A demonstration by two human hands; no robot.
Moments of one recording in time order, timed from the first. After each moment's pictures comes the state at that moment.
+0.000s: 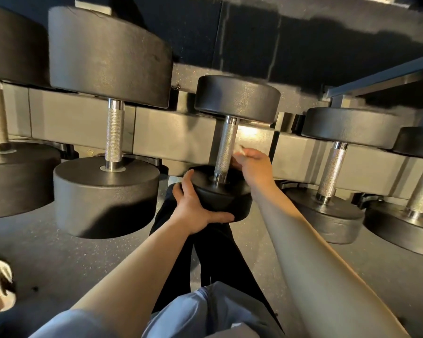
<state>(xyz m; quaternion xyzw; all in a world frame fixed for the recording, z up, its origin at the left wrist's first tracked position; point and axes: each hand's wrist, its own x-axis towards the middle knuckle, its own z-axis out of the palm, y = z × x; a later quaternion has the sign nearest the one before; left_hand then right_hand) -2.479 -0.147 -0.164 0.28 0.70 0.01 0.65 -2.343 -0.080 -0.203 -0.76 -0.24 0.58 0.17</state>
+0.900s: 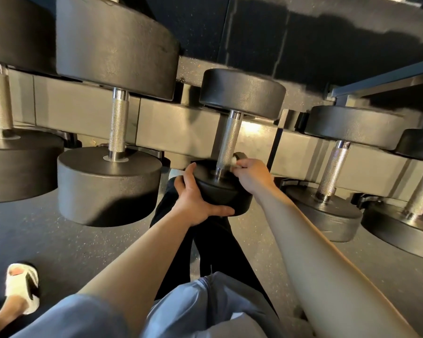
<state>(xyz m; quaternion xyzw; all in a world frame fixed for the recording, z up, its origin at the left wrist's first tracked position) -2.479 -0.150 -0.170 0.28 0.71 0.01 0.65 -2.336 -0.090 -0.203 -0.72 -0.40 0.56 -0.06</state>
